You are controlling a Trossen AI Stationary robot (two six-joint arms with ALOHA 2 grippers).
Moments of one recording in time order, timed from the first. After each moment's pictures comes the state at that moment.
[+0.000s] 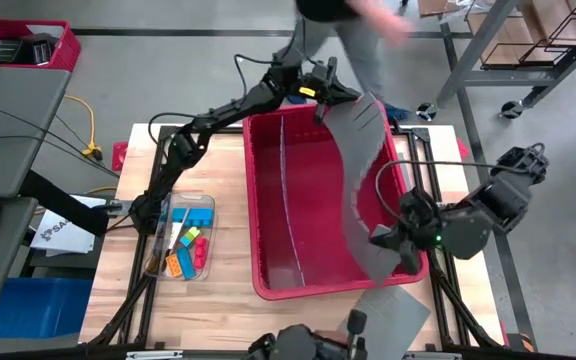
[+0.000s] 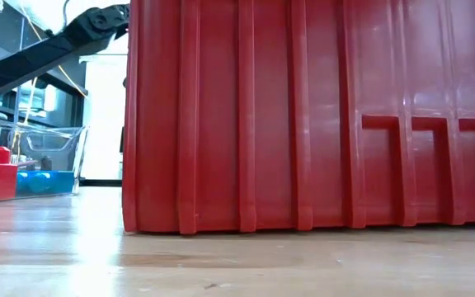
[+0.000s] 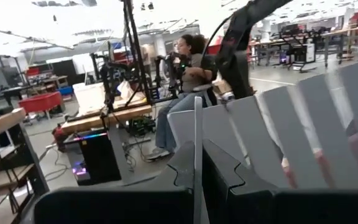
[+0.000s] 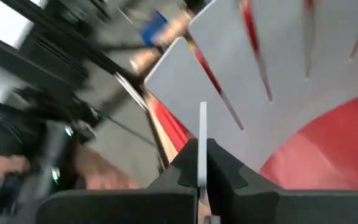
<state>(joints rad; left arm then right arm) 0.57 2.36 2.31 0.21 0.86 0.08 0.66 1.28 1.68 -1.10 0.53 1.13</state>
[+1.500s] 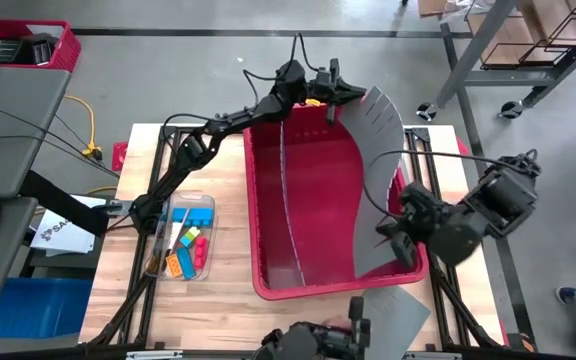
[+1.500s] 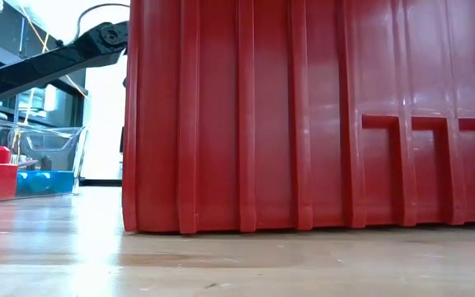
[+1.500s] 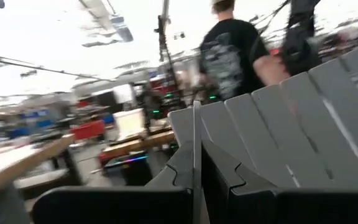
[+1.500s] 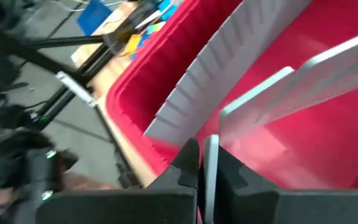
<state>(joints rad) 0.56 2.48 2.31 0.50 0.69 0.08 0.65 1.49 2.07 -1.57 0.56 1.28</state>
